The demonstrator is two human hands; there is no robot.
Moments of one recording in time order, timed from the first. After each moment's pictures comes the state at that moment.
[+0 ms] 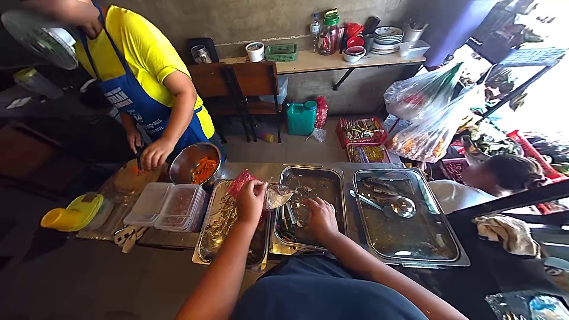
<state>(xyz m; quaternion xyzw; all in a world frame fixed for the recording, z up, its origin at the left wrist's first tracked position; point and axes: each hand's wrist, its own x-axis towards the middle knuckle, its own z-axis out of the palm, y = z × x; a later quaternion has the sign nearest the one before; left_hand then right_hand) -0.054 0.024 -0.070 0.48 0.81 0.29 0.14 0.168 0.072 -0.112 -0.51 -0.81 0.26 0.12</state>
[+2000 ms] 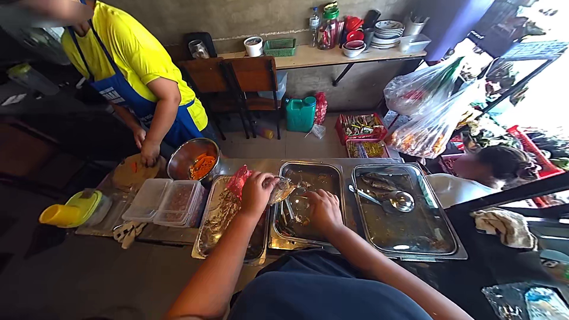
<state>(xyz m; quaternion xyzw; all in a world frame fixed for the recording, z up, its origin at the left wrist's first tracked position) -0.050 0.037 -0.074 0.59 0.75 0.29 0.11 0.176 0.078 -0.096 -0.50 -0.83 0.22 0.11</state>
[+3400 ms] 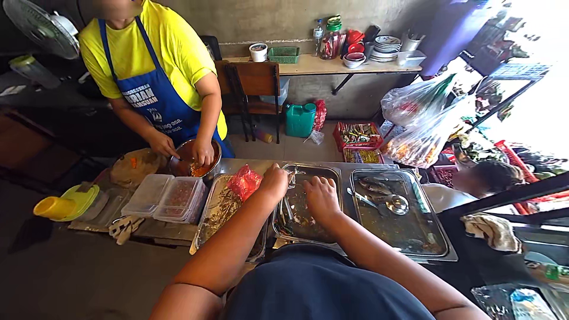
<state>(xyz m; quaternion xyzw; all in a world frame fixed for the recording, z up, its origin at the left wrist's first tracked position) -0.007 0.074 -0.016 0.61 0.76 0.03 0.22 0.152 0.082 -0.036 -0.46 -0.88 0.08 0.01</state>
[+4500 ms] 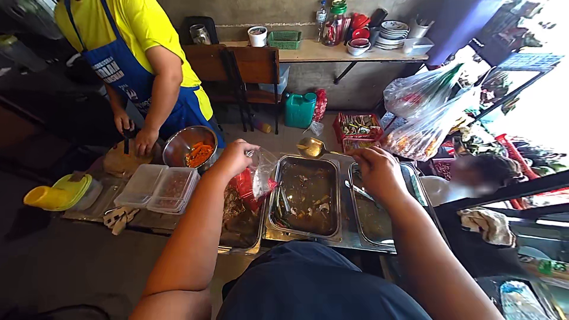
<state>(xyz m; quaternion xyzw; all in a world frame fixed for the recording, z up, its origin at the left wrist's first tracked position) -0.098 0.053 0.038 0.60 0.74 0.18 0.23 0.257 0.134 0.017 -0.47 -0.83 0.11 0.27</state>
